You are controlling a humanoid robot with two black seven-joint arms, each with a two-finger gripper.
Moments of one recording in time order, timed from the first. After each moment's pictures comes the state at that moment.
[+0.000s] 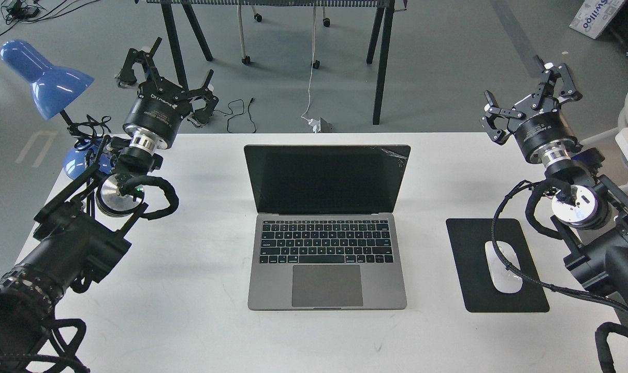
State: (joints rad) left arm -0.70 0.20 -0.98 -0.74 -0.06 -0.47 -0.30; right arm 0.62 -0.31 1.09 0.74 -0.18 0.35 0.26
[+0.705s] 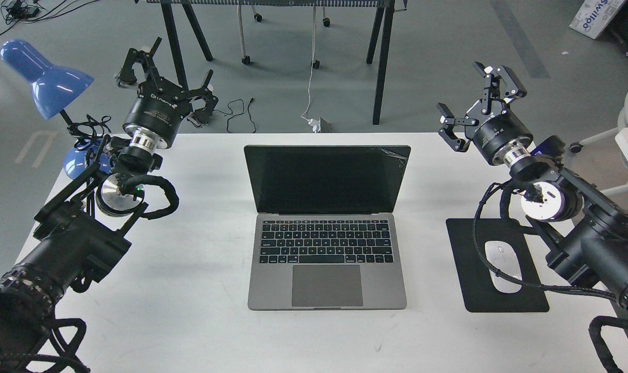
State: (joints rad) left arm -0.70 0.20 -0.98 -0.74 -0.06 -0.46 -0.30; right arm 0.76 -0.28 0.78 0.74 -0.19 0.34 0.26
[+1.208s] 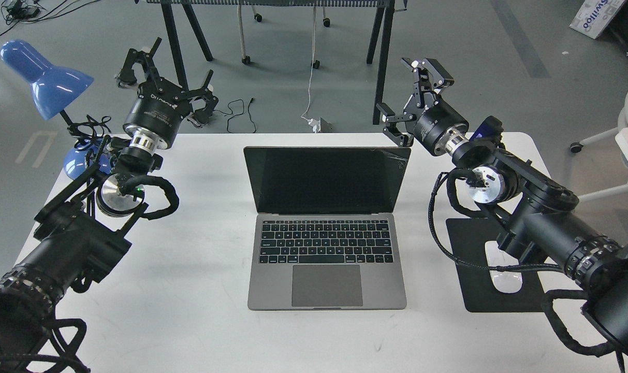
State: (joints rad) left arm -0.70 0.20 -0.98 -0.74 -0.06 -0.47 -0.30; right arm 0.88 -0.13 0.64 0.59 -0.19 0.35 0.26
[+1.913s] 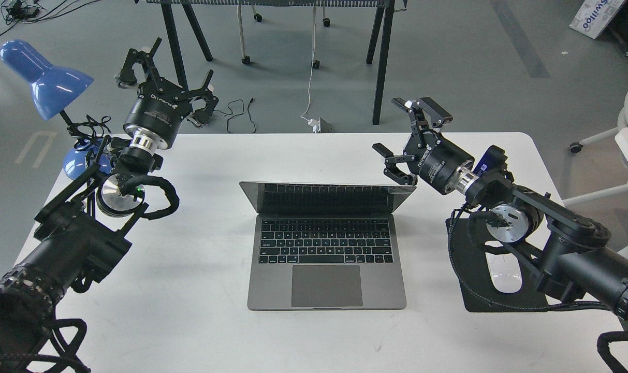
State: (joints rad) left arm -0.70 0.20 -0.98 -0.74 -0.06 -0.47 -0.30; right arm 0.72 -0.33 0.52 0.93 -0.19 0.36 0.26
